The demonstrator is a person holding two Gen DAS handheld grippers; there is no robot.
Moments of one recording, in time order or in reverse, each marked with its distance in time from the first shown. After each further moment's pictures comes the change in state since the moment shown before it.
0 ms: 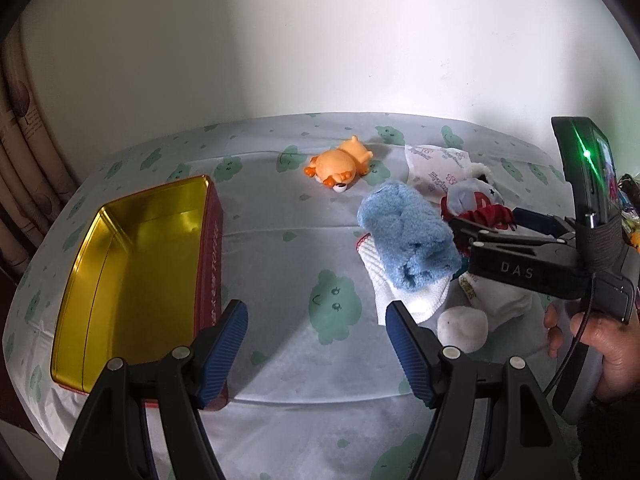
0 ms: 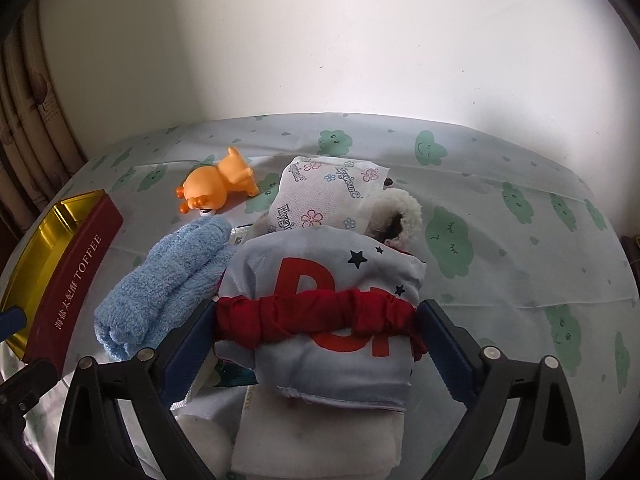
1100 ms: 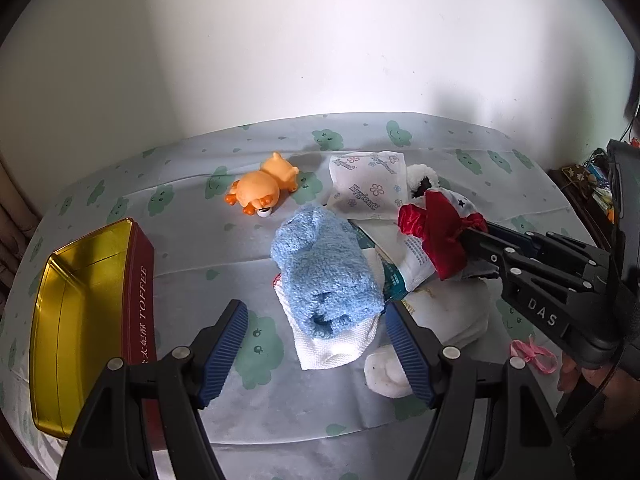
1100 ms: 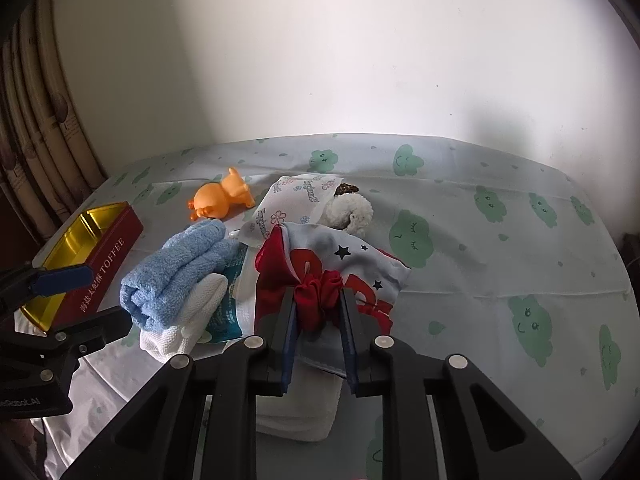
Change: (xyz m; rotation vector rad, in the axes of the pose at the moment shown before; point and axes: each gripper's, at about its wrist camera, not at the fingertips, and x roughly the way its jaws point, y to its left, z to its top) left arm 0.018 -0.055 0.031 0.110 0.021 -0.102; right arm -0.043 -0.036 -0.016 0.005 -0.078 0.053
